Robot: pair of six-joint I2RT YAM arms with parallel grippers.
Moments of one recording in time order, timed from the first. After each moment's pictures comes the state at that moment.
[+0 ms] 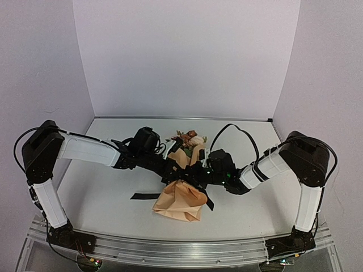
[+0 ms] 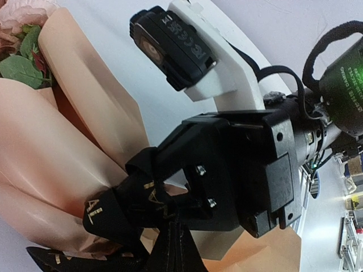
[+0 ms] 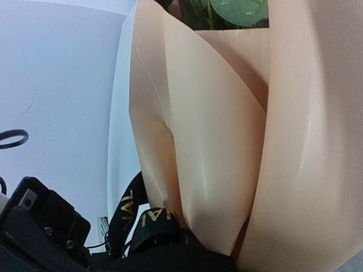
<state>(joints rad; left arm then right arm) -0.85 1.79 1.06 0.07 0.49 -0.31 0.86 1.95 0.86 0.67 -0.18 1.16</state>
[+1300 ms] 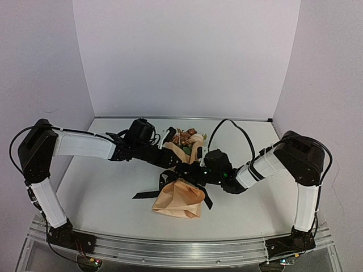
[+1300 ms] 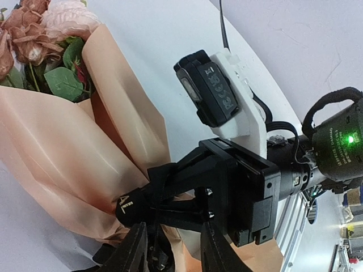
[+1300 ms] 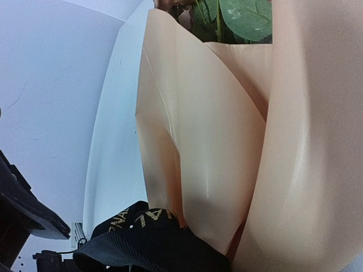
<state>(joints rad) -0.79 1.76 1.11 0.01 0.44 -0.37 0.86 2.00 0.90 0.67 -0.11 1.03</state>
